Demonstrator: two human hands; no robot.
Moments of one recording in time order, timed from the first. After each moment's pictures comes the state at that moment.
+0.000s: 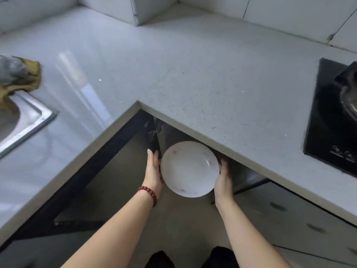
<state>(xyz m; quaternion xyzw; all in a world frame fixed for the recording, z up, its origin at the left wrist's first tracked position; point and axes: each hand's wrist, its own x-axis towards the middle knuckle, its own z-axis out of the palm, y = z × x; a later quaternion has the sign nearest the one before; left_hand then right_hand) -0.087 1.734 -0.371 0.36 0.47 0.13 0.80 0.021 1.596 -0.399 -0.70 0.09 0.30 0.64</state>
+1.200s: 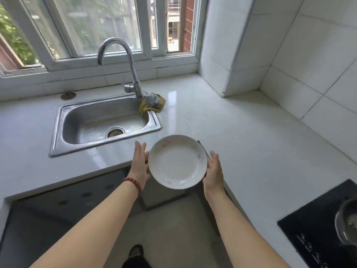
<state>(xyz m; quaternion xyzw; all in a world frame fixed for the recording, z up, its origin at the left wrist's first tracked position) -0.224 1.665 -0.090 0.31 0.56 0.42 0.65 -0.045 1.615 -0.117 -0.61 -0.25 0.49 0.57</state>
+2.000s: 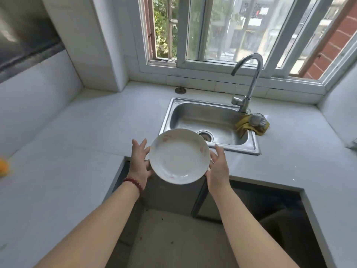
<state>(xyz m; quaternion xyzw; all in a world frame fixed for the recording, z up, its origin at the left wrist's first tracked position) -0.500 1.629 -0.077 0.14 0.60 0.63 0.48 -0.317 1.692 -0.088 -0.52 -0.35 0.64 0.44</state>
